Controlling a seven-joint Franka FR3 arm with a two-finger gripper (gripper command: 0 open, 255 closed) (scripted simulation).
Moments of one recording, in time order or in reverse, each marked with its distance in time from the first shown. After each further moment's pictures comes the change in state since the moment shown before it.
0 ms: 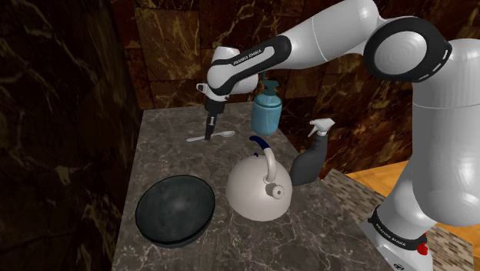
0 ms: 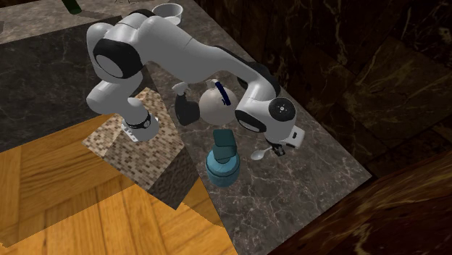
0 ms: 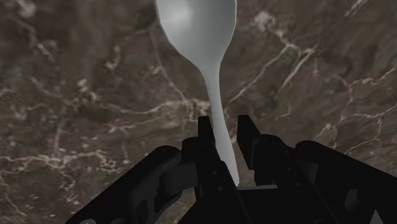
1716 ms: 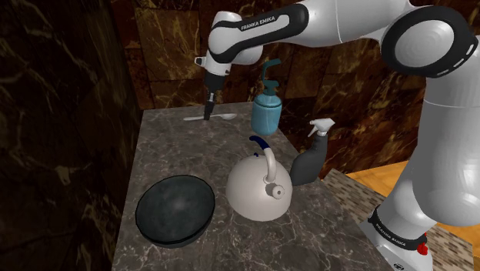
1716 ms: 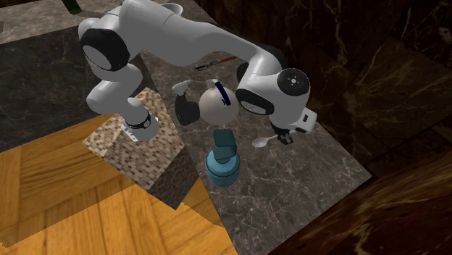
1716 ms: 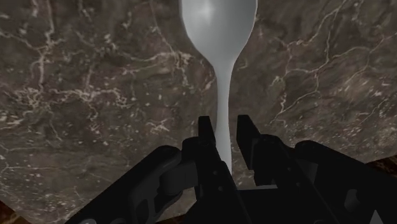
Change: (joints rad) arm -0.001 -0.092 -0.008 0.109 -0.025 -0.197 0.051
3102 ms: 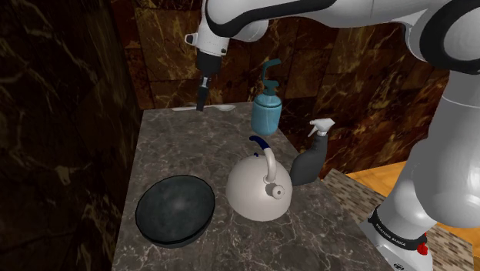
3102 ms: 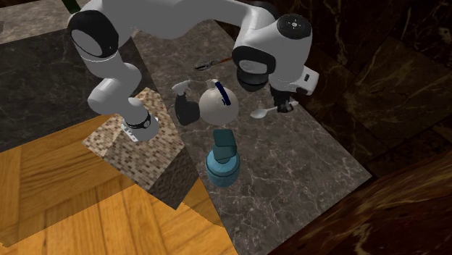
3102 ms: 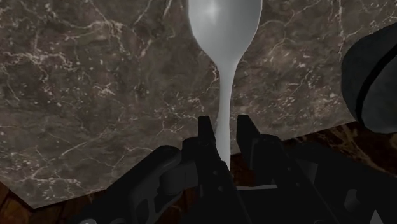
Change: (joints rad) arm 0.071 -0.136 0.034 0.002 -0.027 -0.111 0.142
